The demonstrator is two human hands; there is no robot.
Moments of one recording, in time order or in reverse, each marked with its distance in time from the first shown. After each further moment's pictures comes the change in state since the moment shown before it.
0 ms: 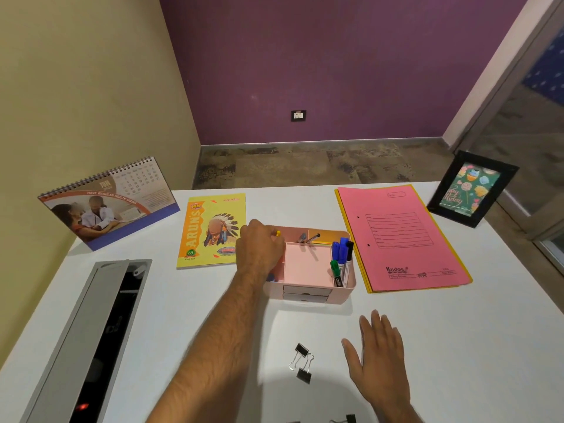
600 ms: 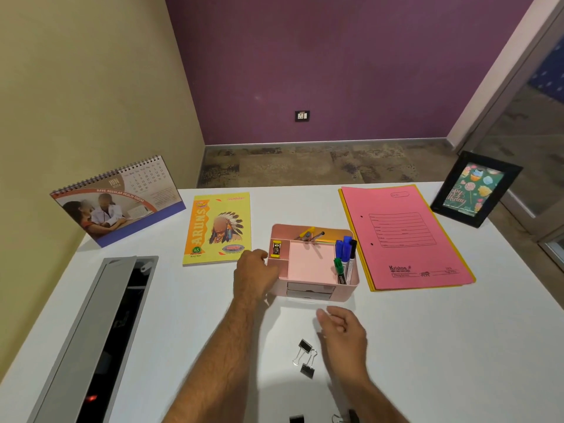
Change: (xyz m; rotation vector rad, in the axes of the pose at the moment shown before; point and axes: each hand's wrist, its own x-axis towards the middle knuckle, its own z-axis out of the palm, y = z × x) left_hand -0.041 -0.034 0.008 -0.211 -0.153 -0.239; right_hand 0.002 -0.100 -0.042 1.293 -0.031 0.497
